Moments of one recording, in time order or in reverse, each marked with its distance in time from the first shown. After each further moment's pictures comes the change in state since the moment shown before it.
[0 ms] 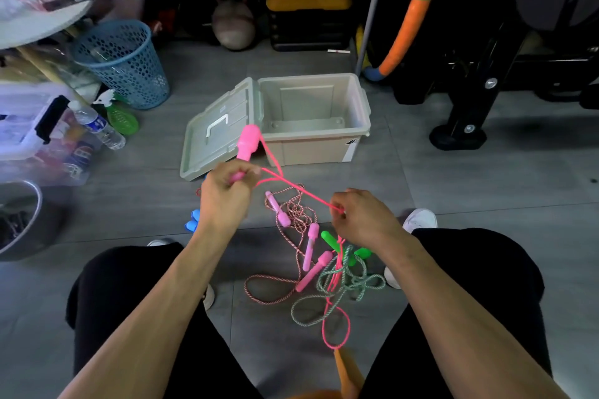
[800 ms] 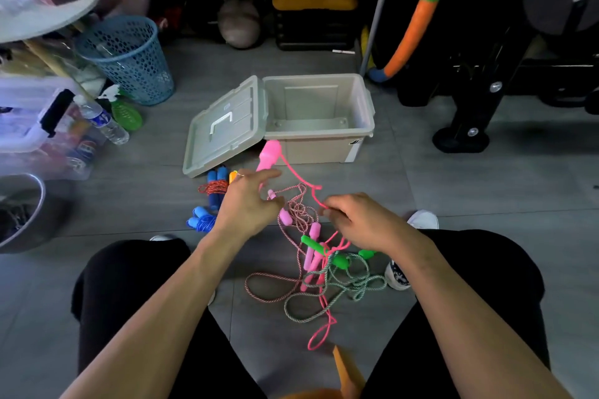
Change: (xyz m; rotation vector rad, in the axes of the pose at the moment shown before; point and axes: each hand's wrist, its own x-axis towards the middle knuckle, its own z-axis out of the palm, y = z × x) left_hand -0.004 -0.011 0.009 0.496 -0.195 0.174; right_hand -0.011 -0.014 -0.021 0.266 -0.184 -0.145
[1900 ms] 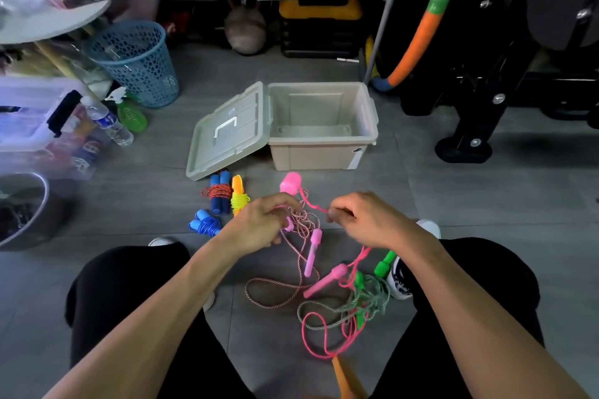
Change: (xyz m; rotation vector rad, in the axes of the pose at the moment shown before) left_hand -0.009 -0.005 0.002 -0.220 -0.388 -0.072; right_hand 0.013 0.003 -0.009 -0.096 0.005 0.033
